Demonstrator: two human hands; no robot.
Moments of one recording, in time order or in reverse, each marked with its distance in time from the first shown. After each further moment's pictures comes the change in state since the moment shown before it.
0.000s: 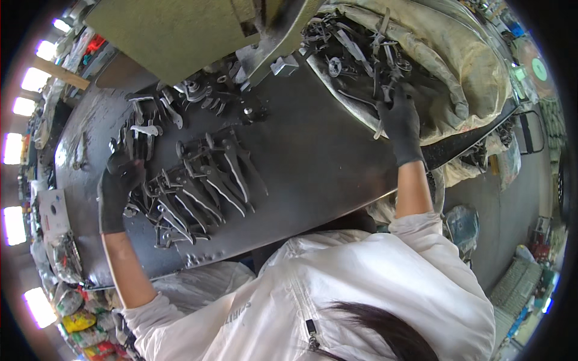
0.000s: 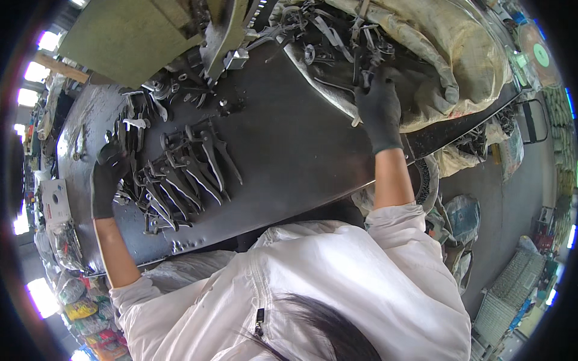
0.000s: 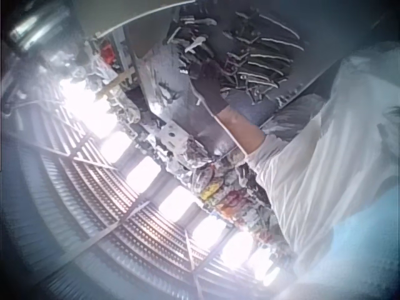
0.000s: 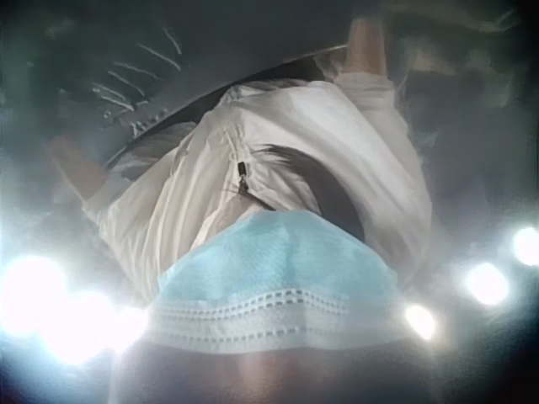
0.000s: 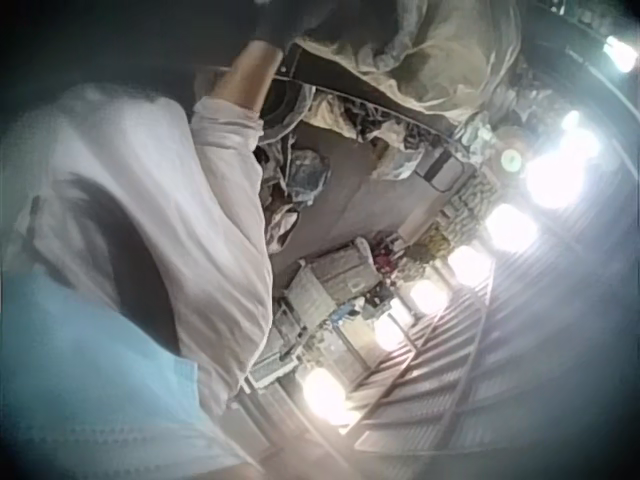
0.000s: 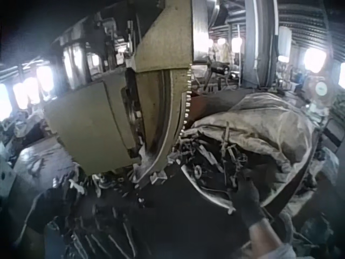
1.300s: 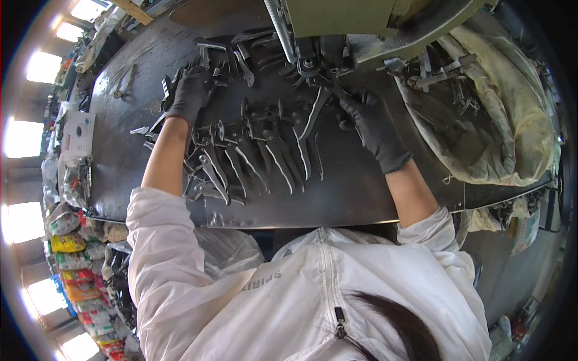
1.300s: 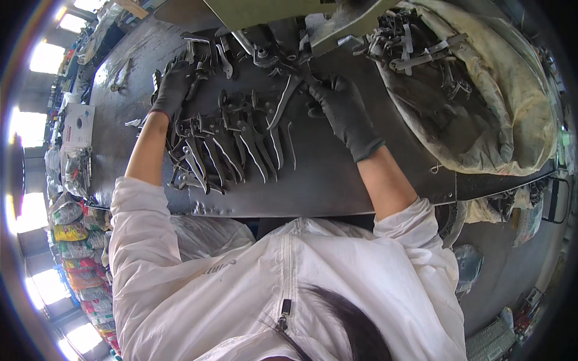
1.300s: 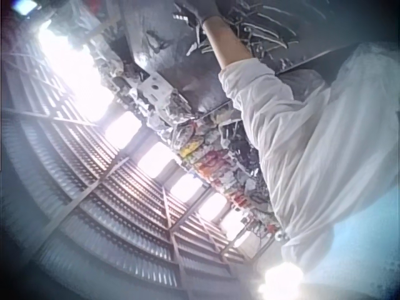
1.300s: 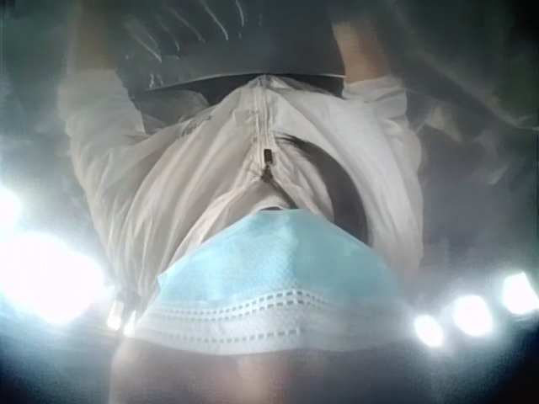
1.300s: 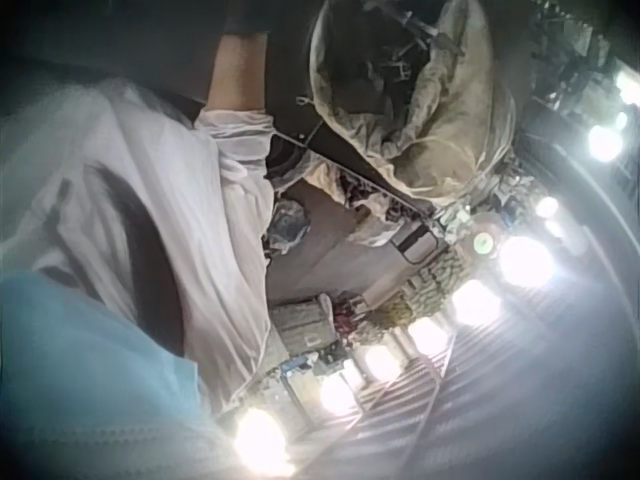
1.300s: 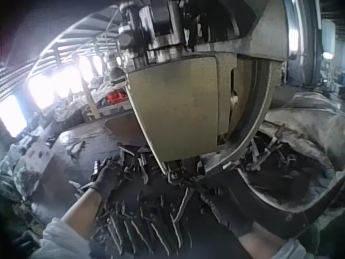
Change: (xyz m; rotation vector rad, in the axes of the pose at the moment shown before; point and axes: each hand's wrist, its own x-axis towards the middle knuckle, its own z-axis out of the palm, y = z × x) left_hand 0.103 -0.106 0.045 0.824 0.080 0.296; right_hand -0.064 -0.199 0.049 1.317 -0.999 0.114
